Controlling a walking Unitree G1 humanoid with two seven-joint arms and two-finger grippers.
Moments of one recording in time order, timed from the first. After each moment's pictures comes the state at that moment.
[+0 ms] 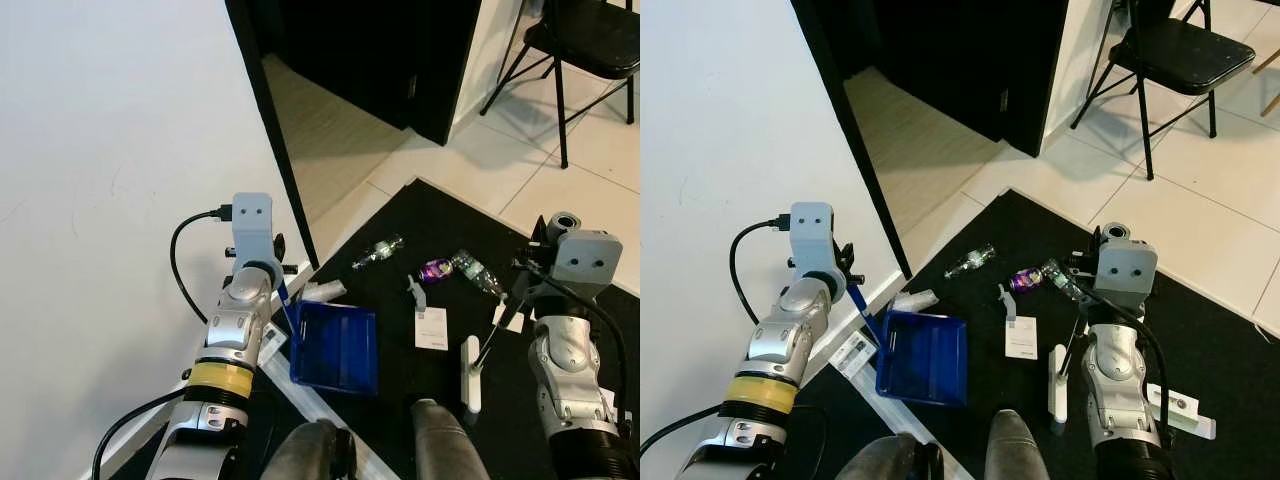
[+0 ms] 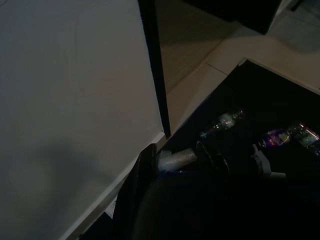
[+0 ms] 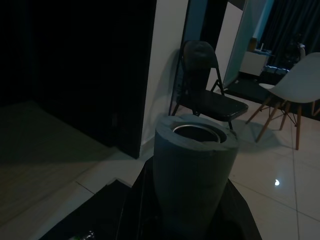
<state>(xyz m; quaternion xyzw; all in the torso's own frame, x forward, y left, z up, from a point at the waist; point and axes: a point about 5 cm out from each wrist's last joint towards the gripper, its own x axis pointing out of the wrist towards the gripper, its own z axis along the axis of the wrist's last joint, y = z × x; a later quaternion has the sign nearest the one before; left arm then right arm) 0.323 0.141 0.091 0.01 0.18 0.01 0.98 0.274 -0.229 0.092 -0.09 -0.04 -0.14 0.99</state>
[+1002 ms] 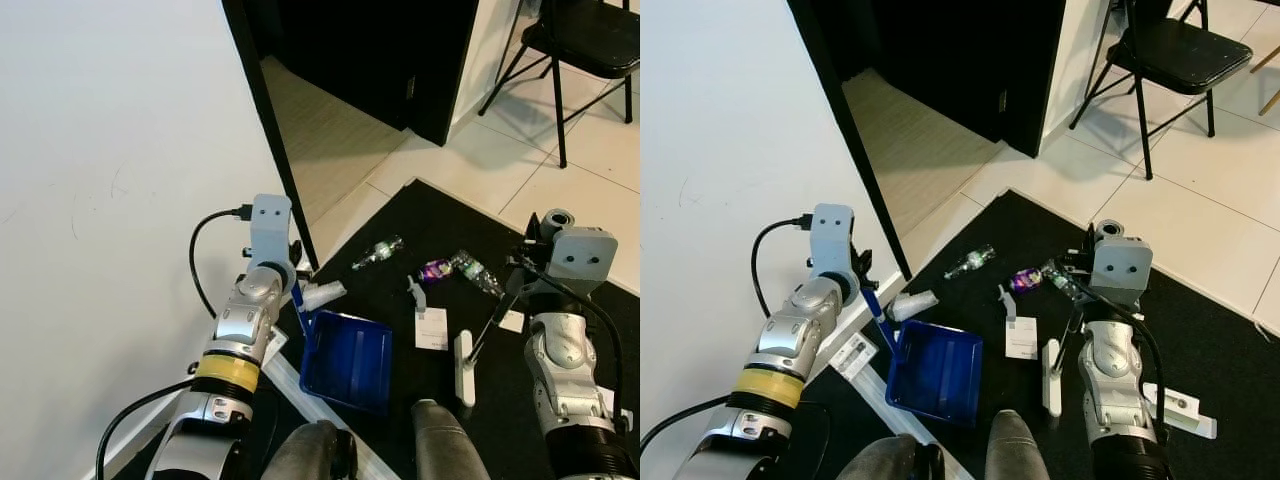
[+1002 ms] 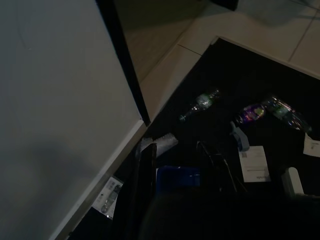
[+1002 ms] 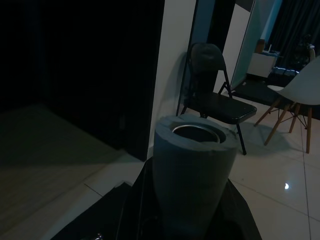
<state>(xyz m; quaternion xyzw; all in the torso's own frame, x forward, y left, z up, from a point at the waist) 0.325 0.123 0.085 0.03 0.21 -0.06 0.98 0.278 -0.223 0.094 -0.09 -0.04 -0.12 0.99</state>
